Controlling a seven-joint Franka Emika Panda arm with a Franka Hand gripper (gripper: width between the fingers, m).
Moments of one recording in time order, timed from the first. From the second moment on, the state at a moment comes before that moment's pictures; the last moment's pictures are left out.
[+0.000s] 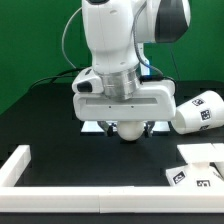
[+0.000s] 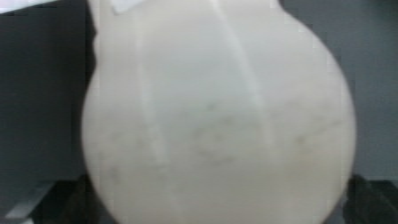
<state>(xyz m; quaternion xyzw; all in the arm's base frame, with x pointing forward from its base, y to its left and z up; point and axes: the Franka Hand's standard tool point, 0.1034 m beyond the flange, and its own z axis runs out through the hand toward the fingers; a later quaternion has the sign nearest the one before) 0.445 -0.015 0.014 -0.98 0.12 0.11 0.05</state>
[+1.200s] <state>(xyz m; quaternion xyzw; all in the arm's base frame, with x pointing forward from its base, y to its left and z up) 0.413 0.023 0.016 -0.90 0.07 0.43 0.08</state>
